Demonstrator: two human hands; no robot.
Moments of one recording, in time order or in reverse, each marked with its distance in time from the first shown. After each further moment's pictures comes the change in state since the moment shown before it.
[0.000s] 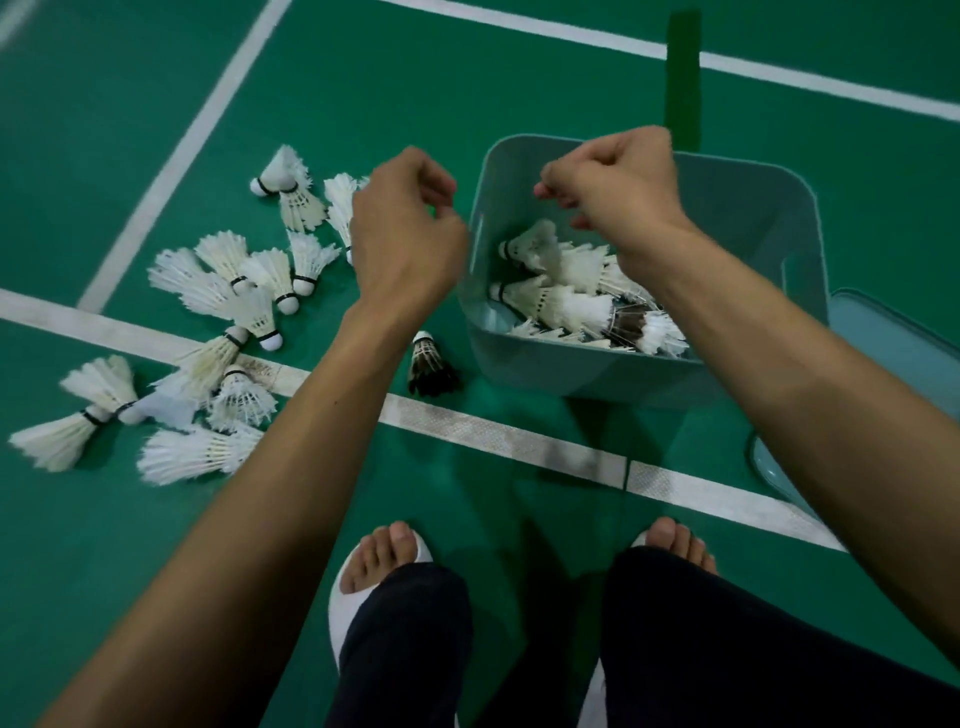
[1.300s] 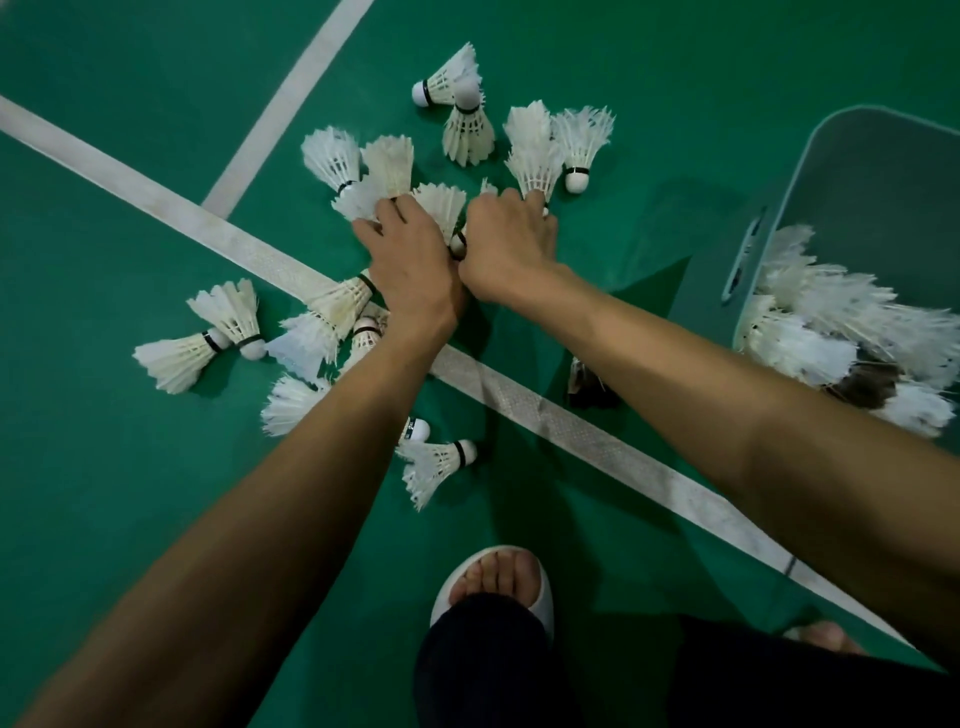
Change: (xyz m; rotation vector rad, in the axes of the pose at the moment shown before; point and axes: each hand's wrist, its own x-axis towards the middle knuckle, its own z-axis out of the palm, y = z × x) left_hand 0.060 -0.235 -0.023 0.713 -0.021 -0.401; right_hand -0.008 0.005 0.301 -0.993 -0.478 -0.270
